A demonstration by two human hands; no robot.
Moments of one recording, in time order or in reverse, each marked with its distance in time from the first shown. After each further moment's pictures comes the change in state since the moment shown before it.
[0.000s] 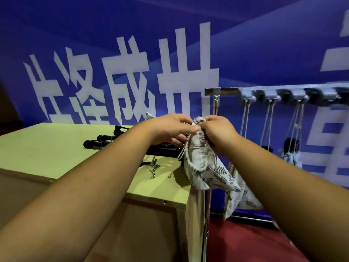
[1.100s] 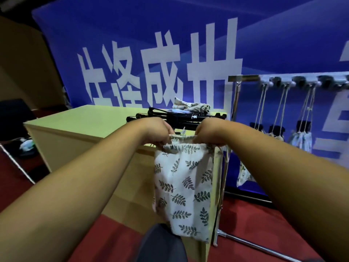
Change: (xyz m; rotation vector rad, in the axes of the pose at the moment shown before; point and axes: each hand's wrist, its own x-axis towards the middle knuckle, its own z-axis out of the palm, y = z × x) left_hand -0.211 -0.051 0.004 0.337 0.275 -0.299; right_hand -0.153 -0.037 0.053 -1.089 -0.488 -0.170
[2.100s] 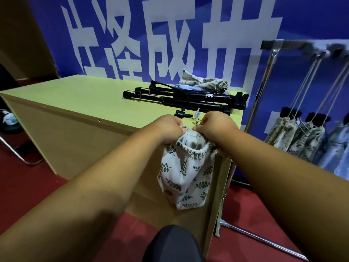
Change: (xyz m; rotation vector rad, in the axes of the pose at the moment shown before) left_hand 0.109 -0.068 0.052 0.020 0.113 0.022; right_hand 0.132 0.007 0.094 0.189 0.225 0.137
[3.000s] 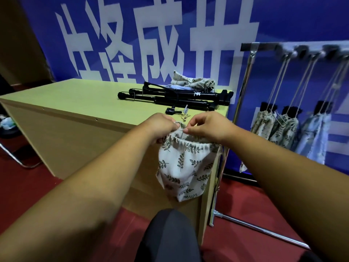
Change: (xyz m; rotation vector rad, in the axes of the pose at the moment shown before) left_hand -0.024 0.002 0.011 -0.325 0.012 -0.085; right_hand -0.075 0.026 -0.032 0.458 -0.154 -0.276
